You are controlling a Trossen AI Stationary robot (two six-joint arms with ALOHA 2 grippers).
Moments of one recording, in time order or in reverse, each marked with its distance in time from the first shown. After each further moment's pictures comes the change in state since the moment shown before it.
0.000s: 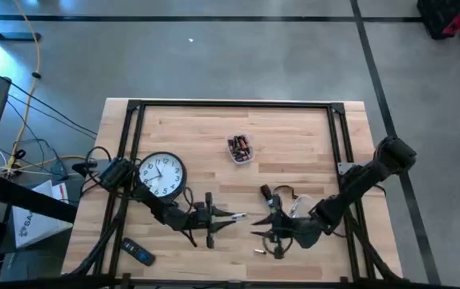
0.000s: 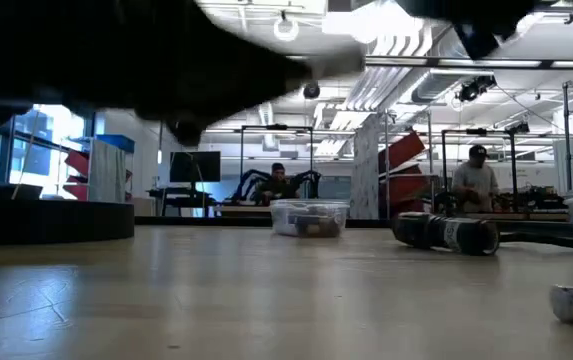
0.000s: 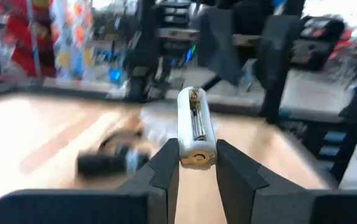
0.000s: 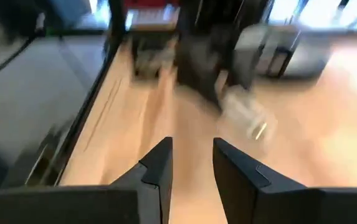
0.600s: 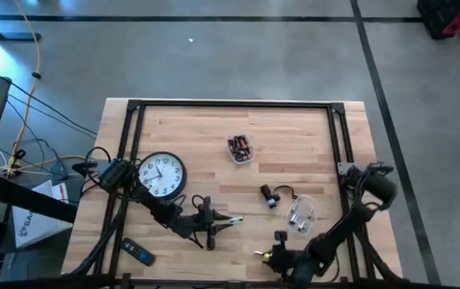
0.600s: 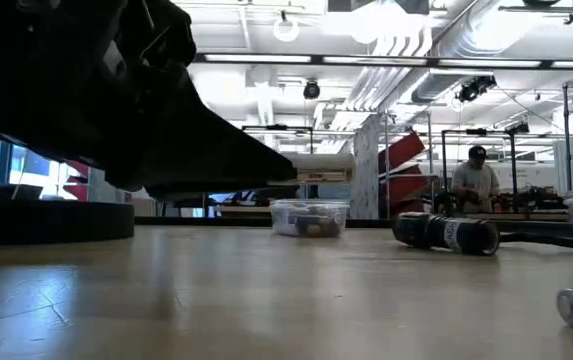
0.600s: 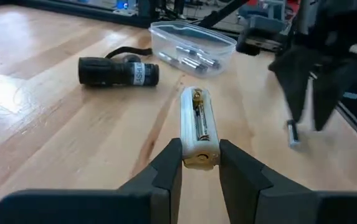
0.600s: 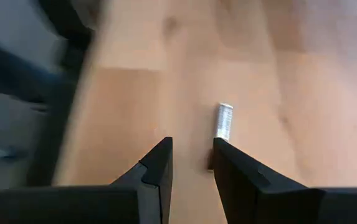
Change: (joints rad) left arm -0.026 0.000 0.027 -0.259 0.000 -0.205; right arm 0.198 0.423 0.336 -0.399 0.123 0.299
